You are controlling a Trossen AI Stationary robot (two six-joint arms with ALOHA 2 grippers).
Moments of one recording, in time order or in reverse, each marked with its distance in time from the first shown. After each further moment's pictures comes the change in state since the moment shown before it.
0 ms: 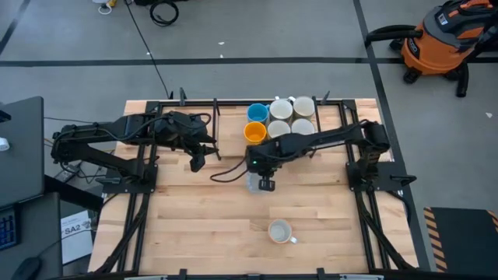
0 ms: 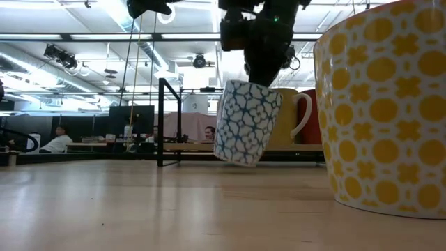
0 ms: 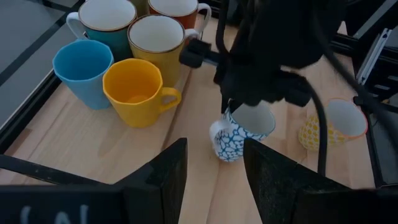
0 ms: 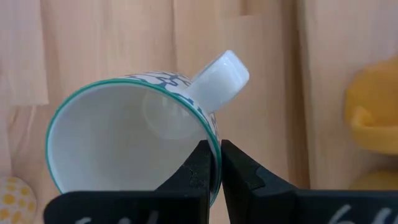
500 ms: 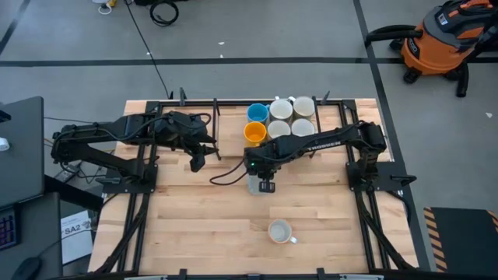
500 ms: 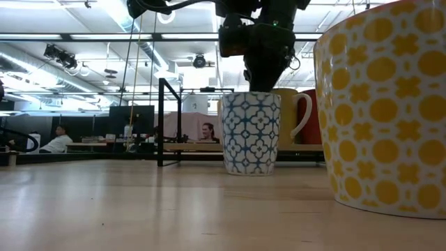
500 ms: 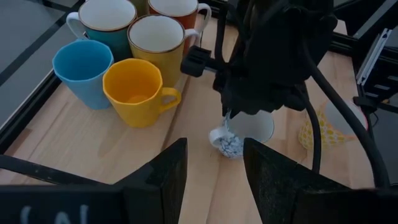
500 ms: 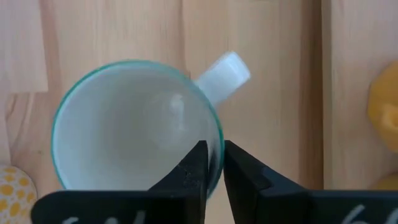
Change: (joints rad) left arm 0.000 0.000 0.000 0.000 0.000 0.000; right arm 0.000 0.039 0.015 -0.026 -0.027 -0.021
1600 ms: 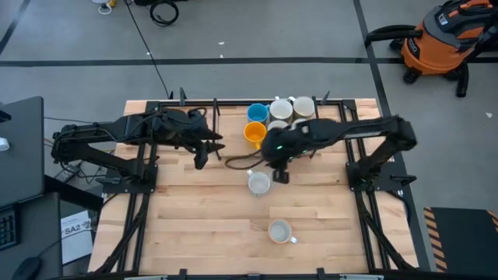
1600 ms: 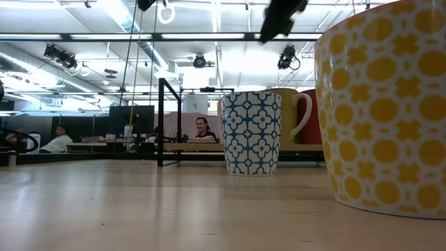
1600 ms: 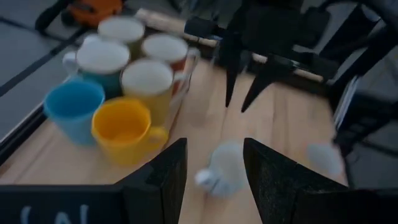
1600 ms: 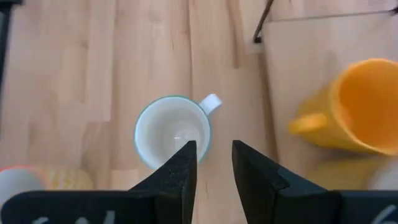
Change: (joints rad) left arm -0.009 0.000 0.000 0.151 0.000 -0.038; right arm 0.007 -0.297 0.000 -0.031 0.000 0.012
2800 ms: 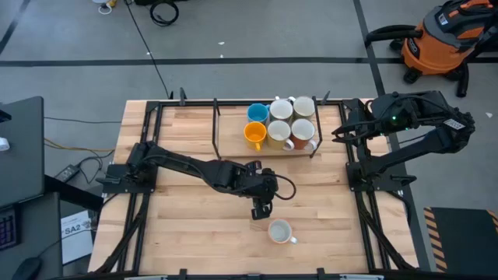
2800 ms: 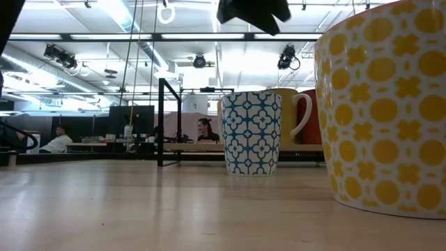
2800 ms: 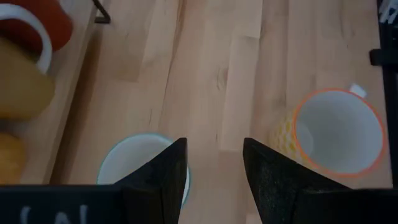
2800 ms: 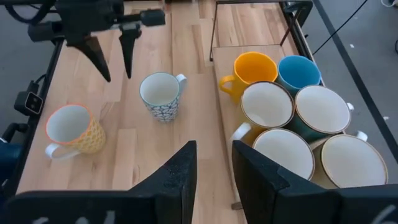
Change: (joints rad) left arm -0.298 0.871 0.666 -0.249 -0.139 -0.052; right arm 0.020 -0.667 -0.002 -0.394 0.107 -0.035
